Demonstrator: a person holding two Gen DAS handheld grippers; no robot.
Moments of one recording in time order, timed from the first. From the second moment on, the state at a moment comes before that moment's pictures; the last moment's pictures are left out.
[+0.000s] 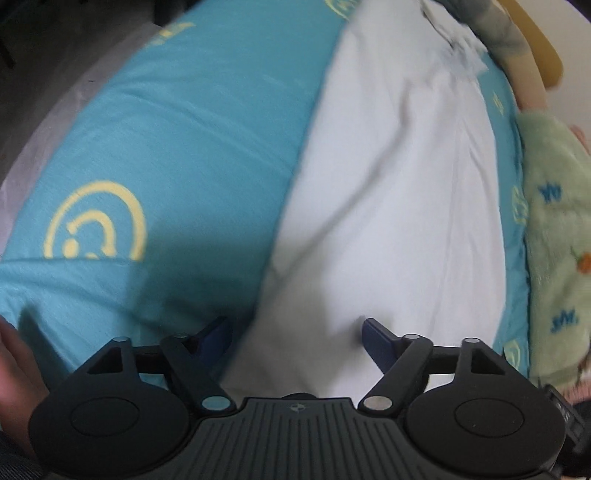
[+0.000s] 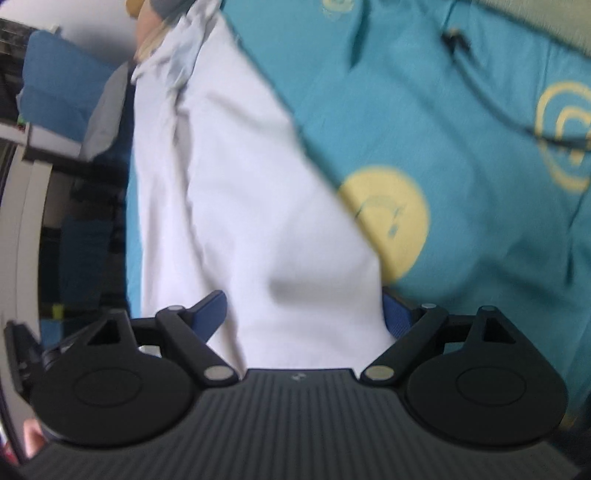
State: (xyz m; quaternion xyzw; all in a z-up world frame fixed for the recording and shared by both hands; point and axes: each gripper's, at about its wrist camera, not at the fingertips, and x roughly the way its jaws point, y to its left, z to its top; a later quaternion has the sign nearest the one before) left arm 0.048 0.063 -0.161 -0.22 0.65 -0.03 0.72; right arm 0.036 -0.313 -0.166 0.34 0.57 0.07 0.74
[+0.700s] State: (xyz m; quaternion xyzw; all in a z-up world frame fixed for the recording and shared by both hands) left arm 0.027 0.094 -0.051 -0.29 0.57 -0.10 0.76; right arm 0.001 -0.255 -0.063 0.17 0.54 0.16 0.81
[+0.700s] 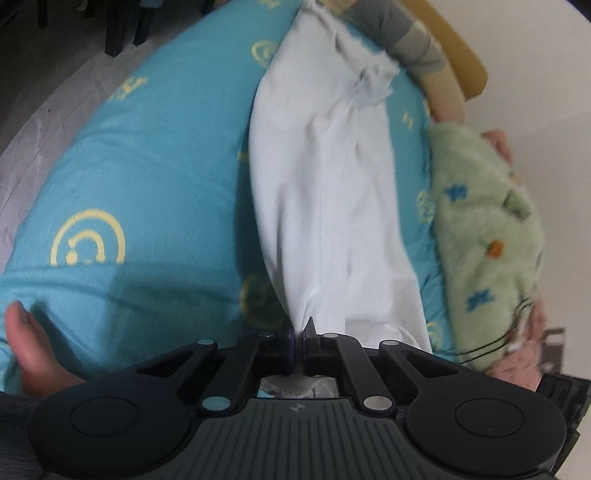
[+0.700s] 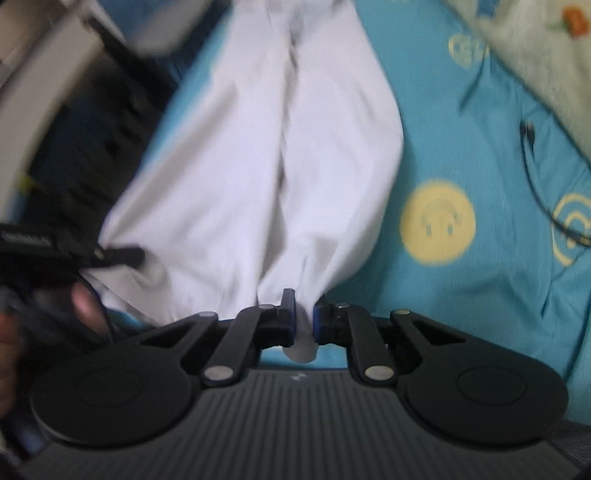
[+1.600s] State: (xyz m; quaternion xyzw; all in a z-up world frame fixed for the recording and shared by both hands) left arm 0.039 0.112 0.002 -0.30 0.48 -0.11 0.82; right arm -0.004 -0.305 0.007 0.27 0.35 0.19 0.88
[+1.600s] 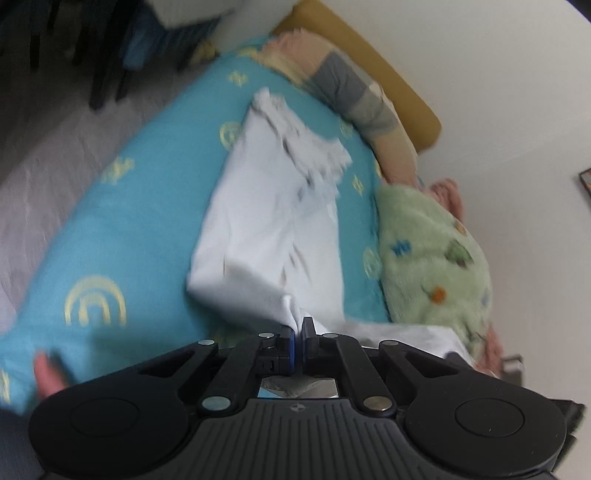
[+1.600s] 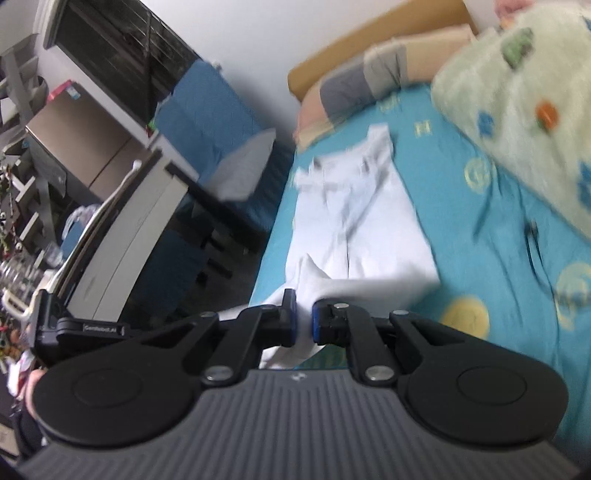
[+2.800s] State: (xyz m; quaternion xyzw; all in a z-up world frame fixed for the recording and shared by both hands) left arm 0.199 0.022 -0.088 -0.07 0.34 -0.01 0.94; right arm 0.204 -0.248 -0.115 0.12 0.28 0.11 0.95
